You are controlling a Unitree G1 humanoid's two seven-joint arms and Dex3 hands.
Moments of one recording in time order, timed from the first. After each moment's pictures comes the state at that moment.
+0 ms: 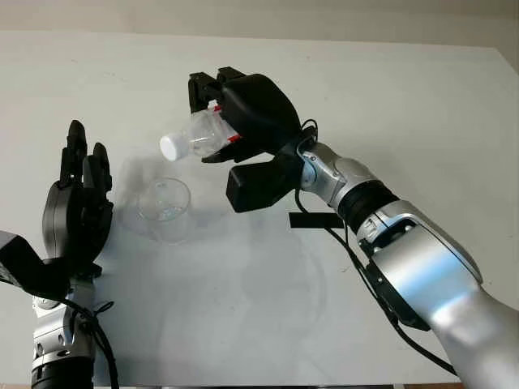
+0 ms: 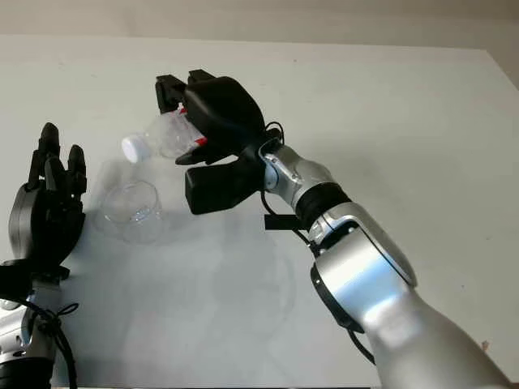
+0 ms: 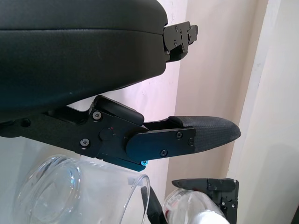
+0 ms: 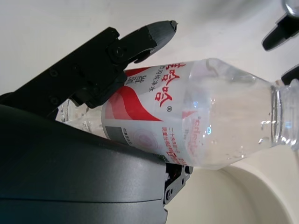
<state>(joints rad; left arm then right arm) -0.20 0.24 0.38 0.21 -0.41 -0.18 -0.32 -1.25 -0.15 0.58 1.23 -0.84 -0.56 -0.56</state>
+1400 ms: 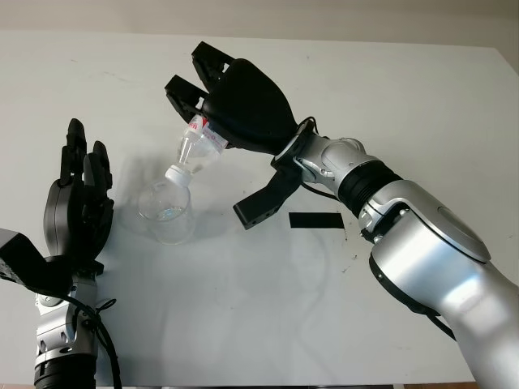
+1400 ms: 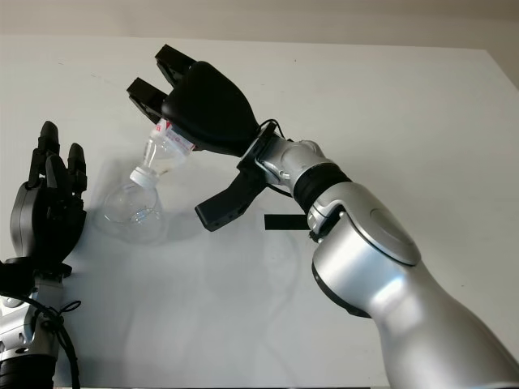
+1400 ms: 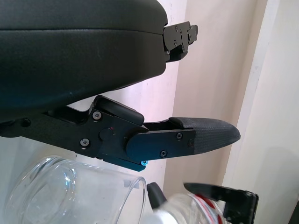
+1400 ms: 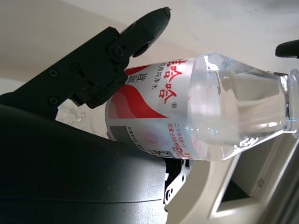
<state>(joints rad) -0.22 0.24 0.37 0.22 -0.41 -0.19 -0.30 -1.35 -0.18 0.87 1.28 -1.13 -0.44 -1.03</state>
